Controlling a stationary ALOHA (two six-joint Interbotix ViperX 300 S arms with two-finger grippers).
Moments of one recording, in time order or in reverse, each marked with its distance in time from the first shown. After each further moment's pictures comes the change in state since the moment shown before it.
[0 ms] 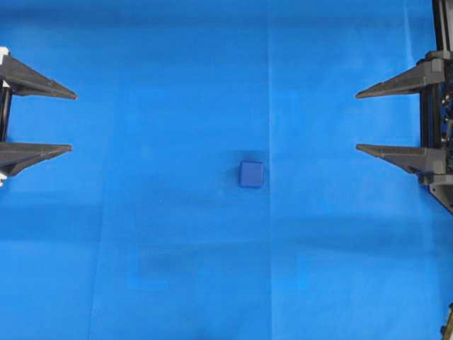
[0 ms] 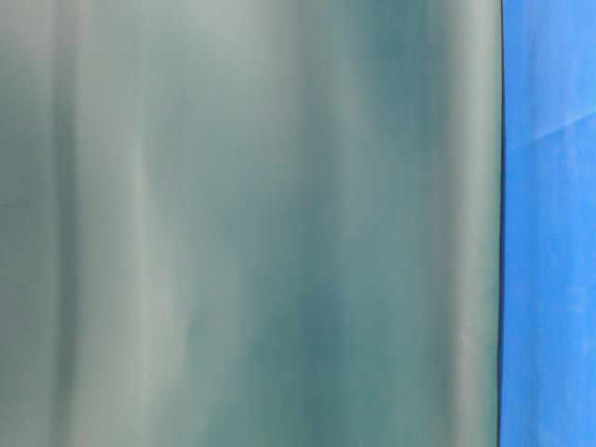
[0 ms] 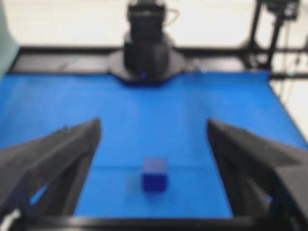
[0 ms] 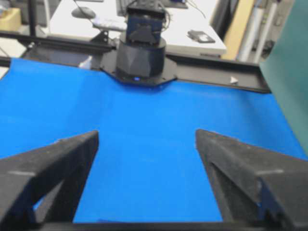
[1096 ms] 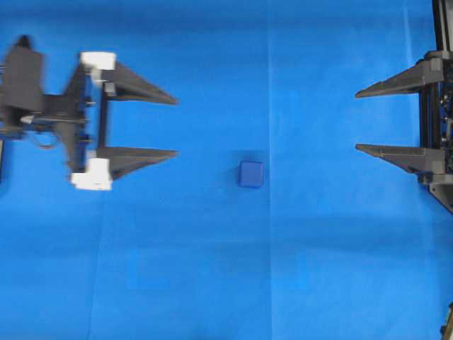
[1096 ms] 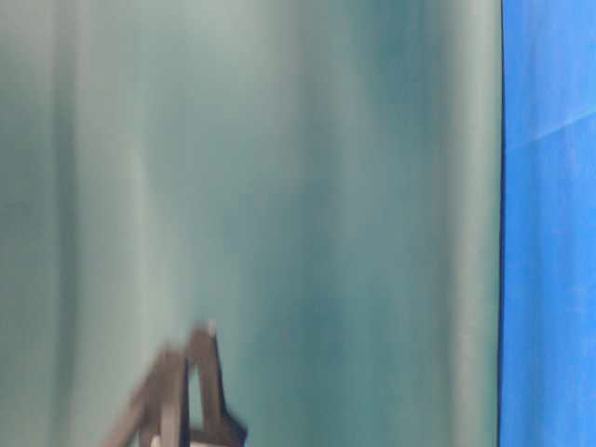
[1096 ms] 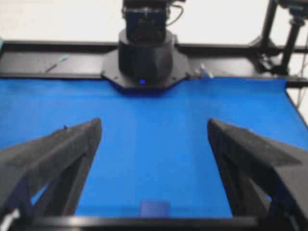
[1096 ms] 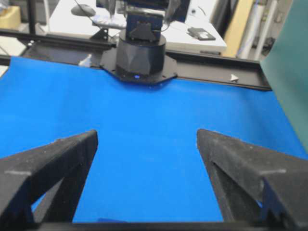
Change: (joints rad) left arm 0.008 0.584 -0.325 0.000 -0.190 -0.008; right arm -0.002 0.002 0.000 0.003 0.002 0.003
